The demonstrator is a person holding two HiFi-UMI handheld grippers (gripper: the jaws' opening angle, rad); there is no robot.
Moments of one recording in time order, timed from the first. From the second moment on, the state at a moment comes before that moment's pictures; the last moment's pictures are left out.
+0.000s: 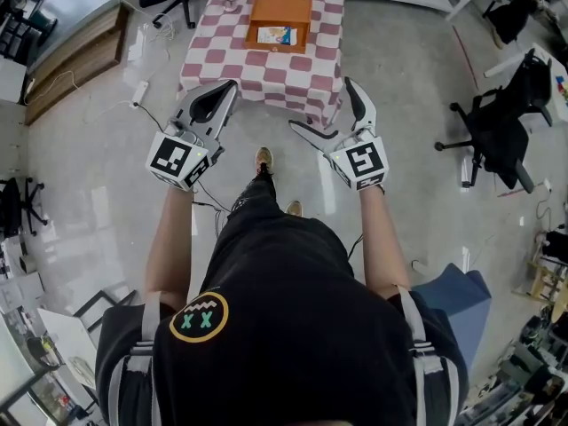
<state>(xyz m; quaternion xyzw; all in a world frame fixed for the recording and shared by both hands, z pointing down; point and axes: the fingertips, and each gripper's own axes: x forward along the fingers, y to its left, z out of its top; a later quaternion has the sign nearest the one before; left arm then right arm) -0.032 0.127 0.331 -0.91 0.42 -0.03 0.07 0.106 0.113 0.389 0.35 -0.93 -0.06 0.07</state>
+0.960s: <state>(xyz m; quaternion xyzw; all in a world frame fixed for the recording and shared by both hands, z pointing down) -0.080 -0.101 0.375 -0.92 0.39 -0.02 0.03 0.050 -0.098 0.433 0.36 -0.92 -0.02 0.12</state>
